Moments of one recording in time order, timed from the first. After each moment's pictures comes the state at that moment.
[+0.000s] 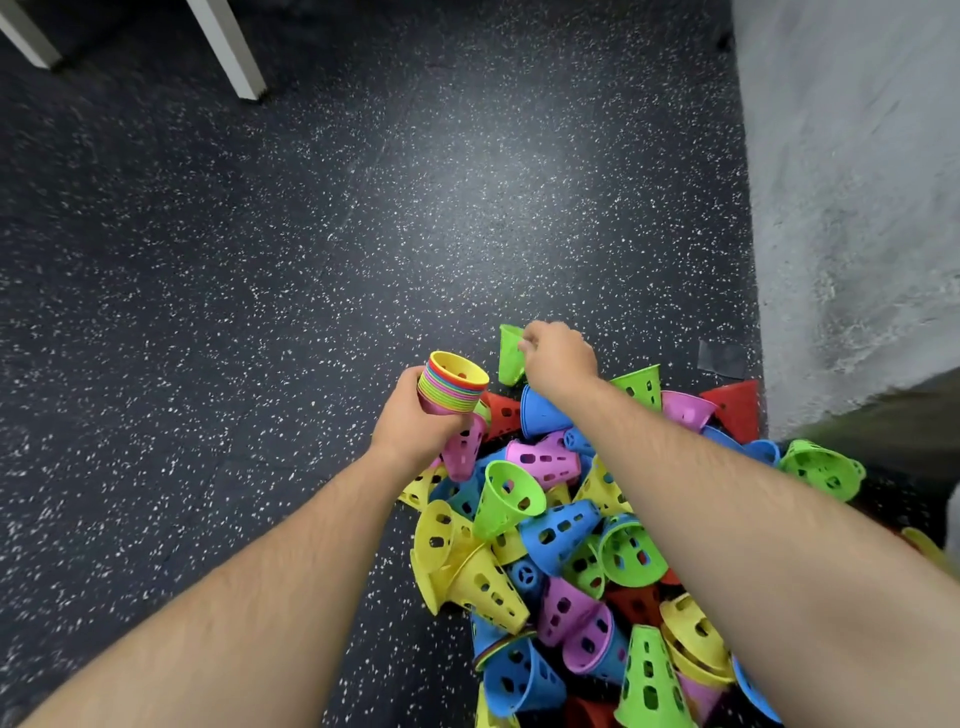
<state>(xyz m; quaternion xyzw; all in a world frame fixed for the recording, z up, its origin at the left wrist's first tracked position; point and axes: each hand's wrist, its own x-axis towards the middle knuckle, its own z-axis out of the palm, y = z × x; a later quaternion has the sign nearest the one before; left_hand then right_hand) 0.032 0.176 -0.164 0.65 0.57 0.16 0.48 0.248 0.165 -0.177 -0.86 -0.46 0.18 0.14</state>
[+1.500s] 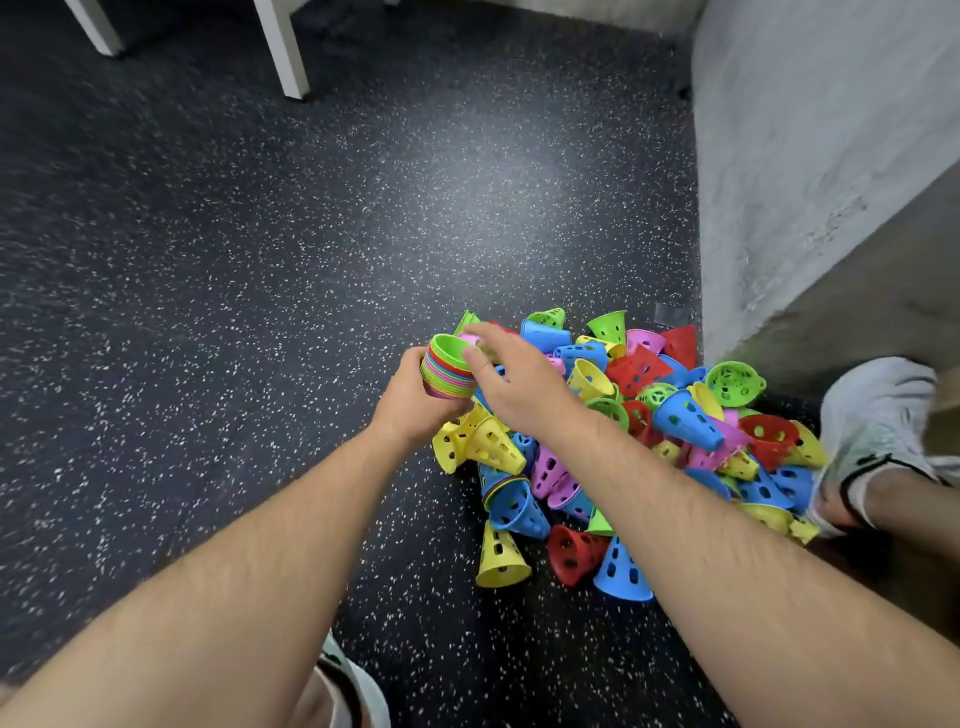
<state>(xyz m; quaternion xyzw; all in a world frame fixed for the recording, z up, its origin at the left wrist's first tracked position) -0.067 0.053 -0.111 0.66 0.53 0.20 0.50 0.084 -0.015 -0.059 -0.70 -0.57 0.26 0.33</state>
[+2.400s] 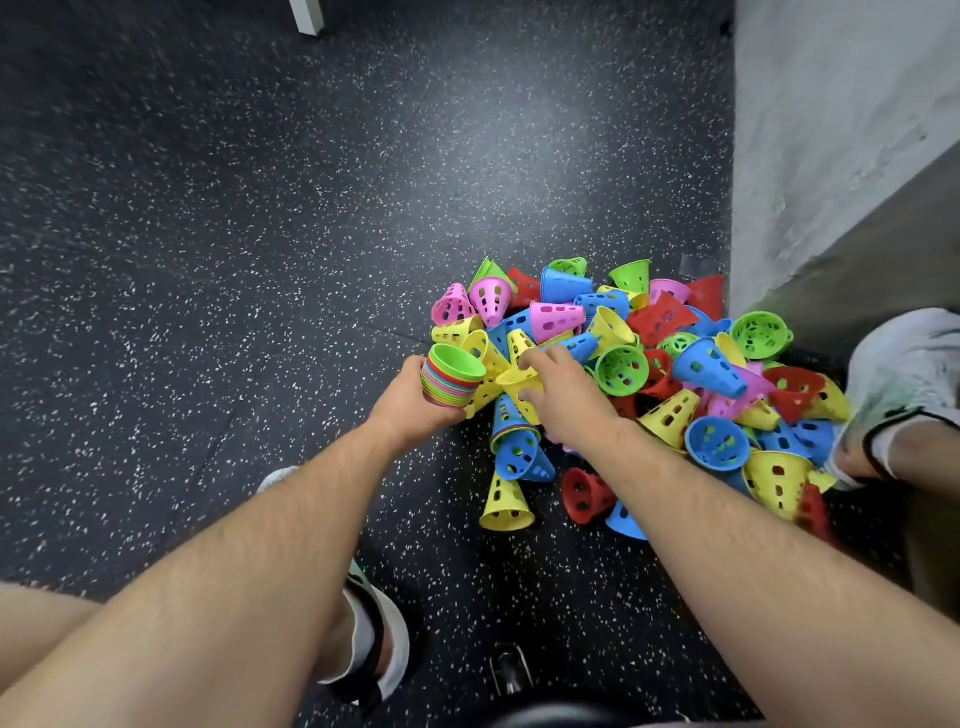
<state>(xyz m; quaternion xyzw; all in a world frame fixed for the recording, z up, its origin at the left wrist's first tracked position) -0.117 0.013 -0.151 0.68 0.54 0.10 0.48 0.093 -0.077 -0.131 -0.77 -0.59 0.21 0.13</state>
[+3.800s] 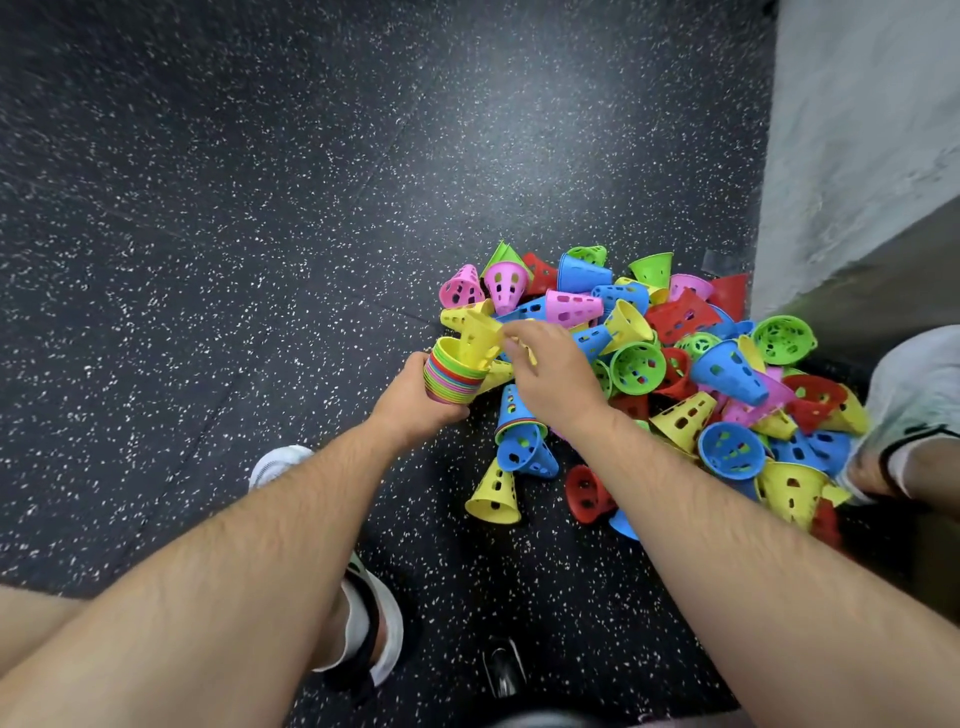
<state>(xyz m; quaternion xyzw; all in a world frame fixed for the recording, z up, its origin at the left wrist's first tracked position) -0.125 0.011 -0.178 0.65 0.56 0.10 0.51 0.069 -0.053 -0.125 -0.71 -0.61 0.19 0.28</state>
